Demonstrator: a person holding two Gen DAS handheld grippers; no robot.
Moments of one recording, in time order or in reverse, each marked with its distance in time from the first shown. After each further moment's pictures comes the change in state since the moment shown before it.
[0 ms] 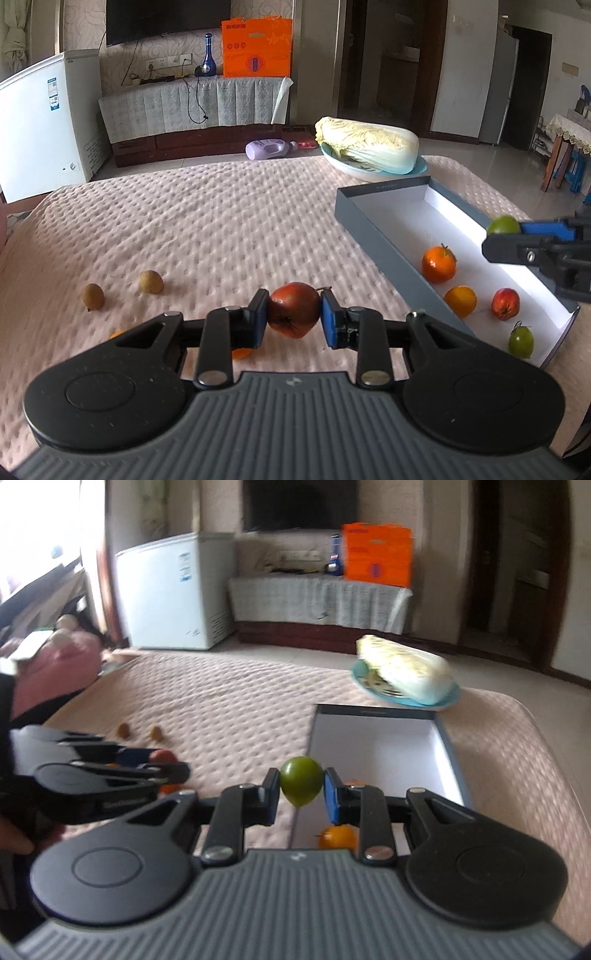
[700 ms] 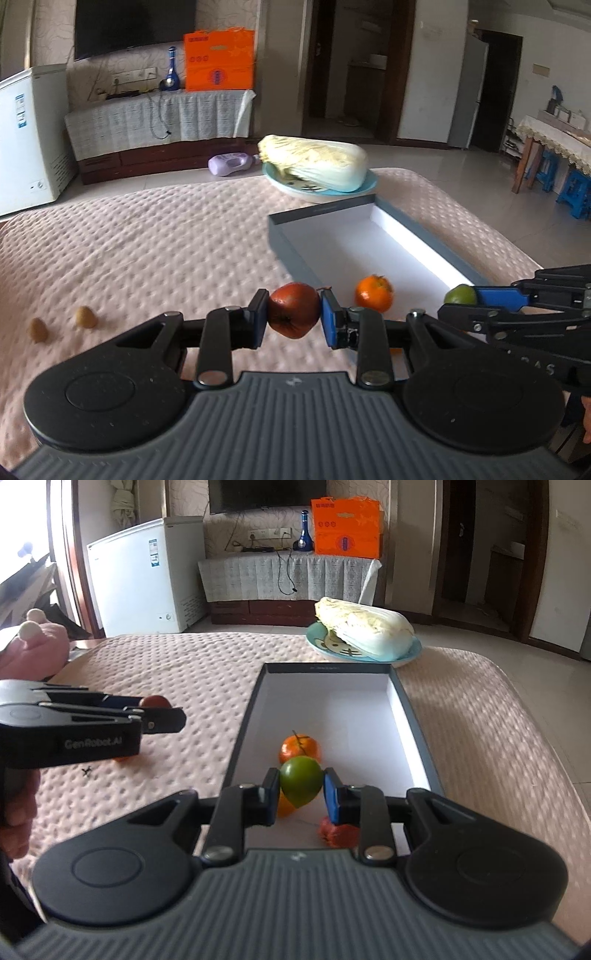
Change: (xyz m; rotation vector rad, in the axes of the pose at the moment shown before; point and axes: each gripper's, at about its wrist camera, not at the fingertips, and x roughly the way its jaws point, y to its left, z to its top) left arm 0.011 -0.056 0.023 0.045 -0.036 -0.099; right arm 0.004 -0.036 -0.023 0.037 0.086 -0.041
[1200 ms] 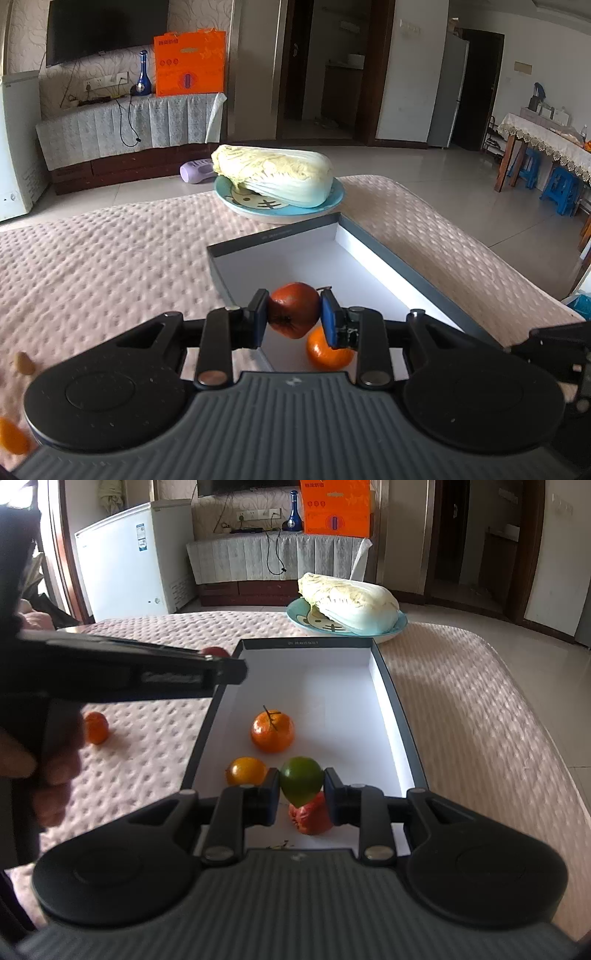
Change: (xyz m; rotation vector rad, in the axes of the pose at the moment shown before) left arm 0.060 -0.038 0.032 0.022 -0.003 -0.065; right arm 0.012 -0.014 -0.006 0.010 0.062 -0.014
